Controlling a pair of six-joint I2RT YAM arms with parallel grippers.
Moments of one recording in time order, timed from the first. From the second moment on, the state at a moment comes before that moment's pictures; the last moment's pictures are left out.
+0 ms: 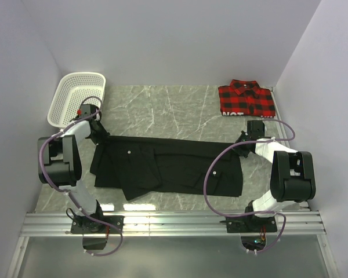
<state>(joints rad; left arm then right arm) 0.10 1.75 1.09 -0.44 0.00 -0.54 -0.05 1.55 0.75 -0.23 -0.13 0.62</state>
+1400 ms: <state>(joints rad) 0.11 1.52 0.87 -0.56 -0.02 -0.62 0.12 1.58 0.82 -0.15 -0.22 0.60</state>
